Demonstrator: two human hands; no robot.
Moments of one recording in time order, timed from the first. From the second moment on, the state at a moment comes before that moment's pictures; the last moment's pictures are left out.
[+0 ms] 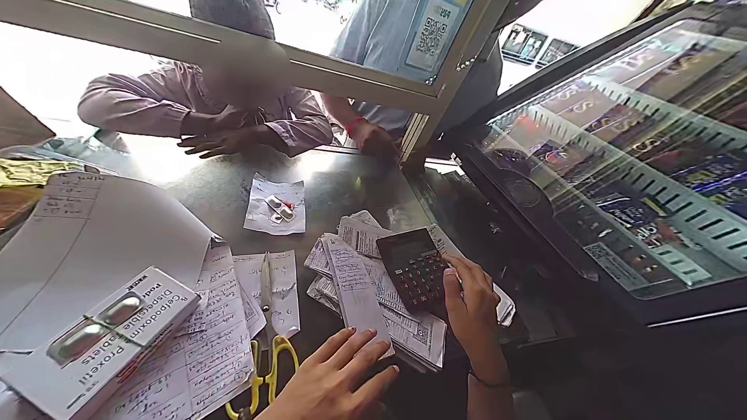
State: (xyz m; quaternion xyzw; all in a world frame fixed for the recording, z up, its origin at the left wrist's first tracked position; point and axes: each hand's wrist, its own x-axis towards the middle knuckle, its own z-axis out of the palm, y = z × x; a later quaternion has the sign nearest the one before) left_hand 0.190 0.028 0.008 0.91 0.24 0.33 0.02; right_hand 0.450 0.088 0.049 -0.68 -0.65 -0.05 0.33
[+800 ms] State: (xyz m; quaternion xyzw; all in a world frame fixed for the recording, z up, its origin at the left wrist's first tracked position) left_hand 0.210 0.038 -0.006 0.88 0.35 0.33 -0.05; right_hand 0.391 0.059 0.032 -0.73 -0.66 0.01 0.19
